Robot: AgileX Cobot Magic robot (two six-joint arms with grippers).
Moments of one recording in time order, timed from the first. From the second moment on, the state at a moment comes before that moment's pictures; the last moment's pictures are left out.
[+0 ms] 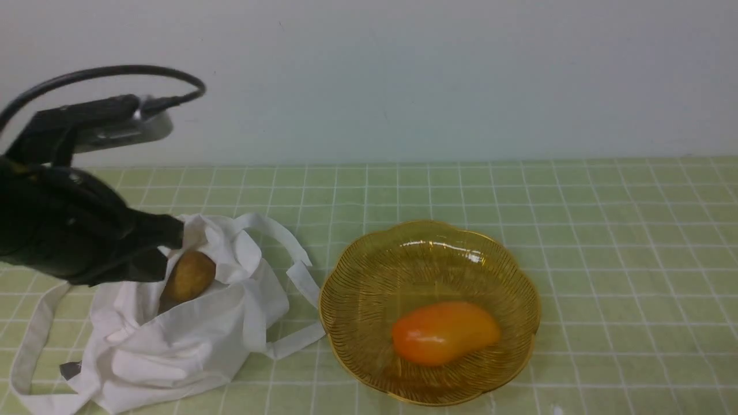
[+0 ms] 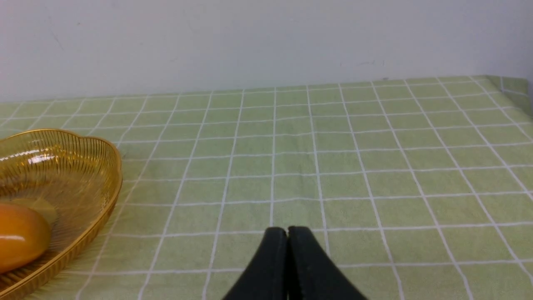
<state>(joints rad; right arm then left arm) 0.00 -0.01 0.02 -0.13 0.38 0.18 -0.09 1.32 -1.05 -0.27 0.94 0.06</state>
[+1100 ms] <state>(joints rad) 0.00 -0.01 0.02 -0.13 0.38 0.18 -0.09 1.82 -1.16 -0.01 0.60 0.01</state>
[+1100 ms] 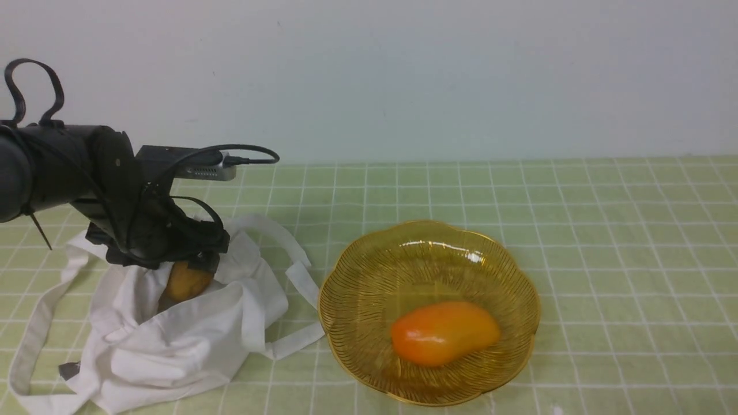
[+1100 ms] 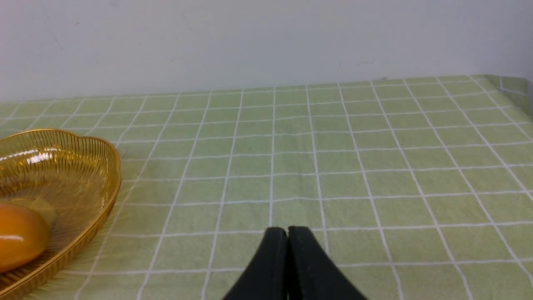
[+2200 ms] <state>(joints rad) 0.00 -0.01 0.02 -0.13 0.38 0.18 -0.18 1.89 -1.29 0.23 0.80 -0.14</state>
